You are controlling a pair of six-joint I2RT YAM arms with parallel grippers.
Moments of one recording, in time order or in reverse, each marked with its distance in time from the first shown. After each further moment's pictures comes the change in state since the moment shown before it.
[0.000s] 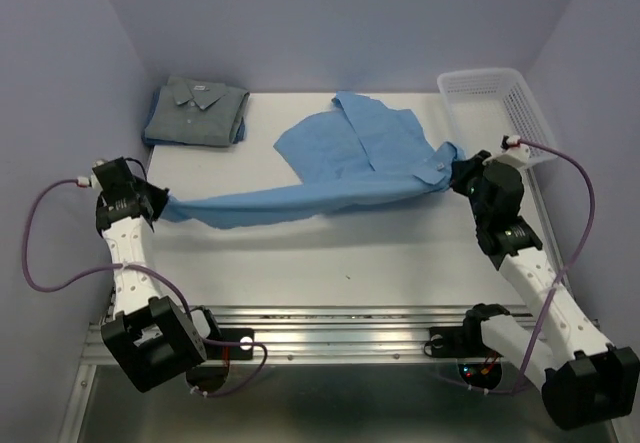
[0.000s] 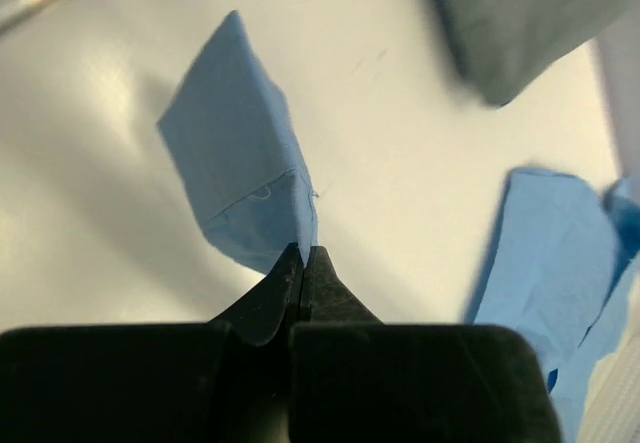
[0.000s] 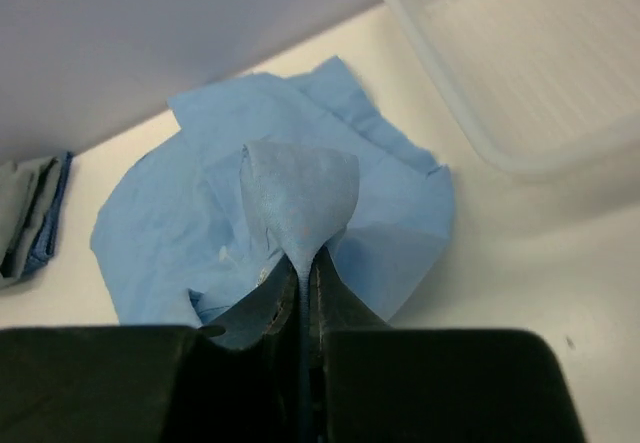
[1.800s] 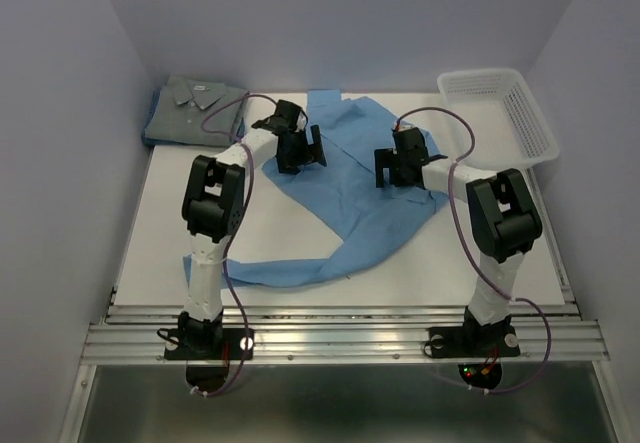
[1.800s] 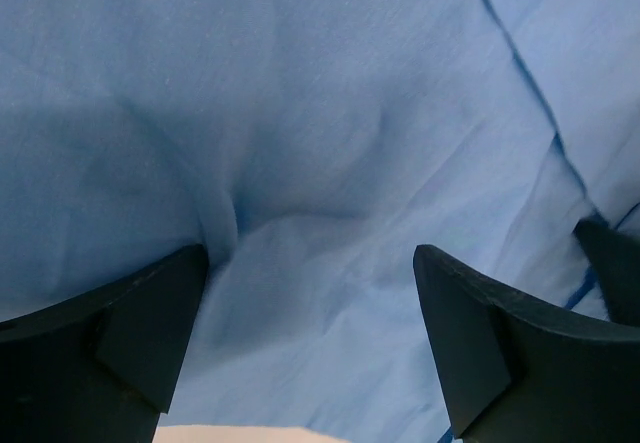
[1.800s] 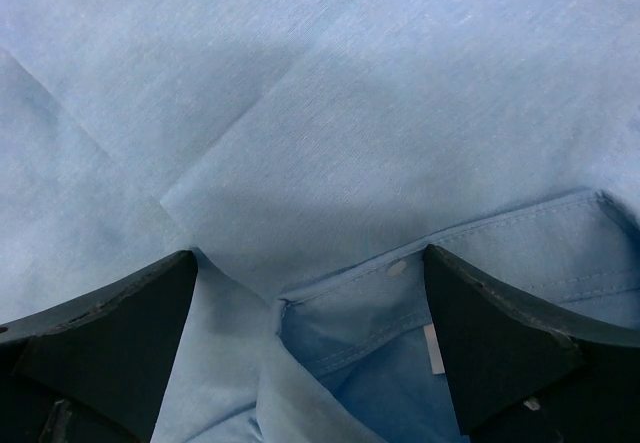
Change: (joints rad) left arm -0.832 1.130 0.811 -0.028 0.126 0.173; right arm 0.144 0.946 0.461 -0.249 -0.133 -0.233
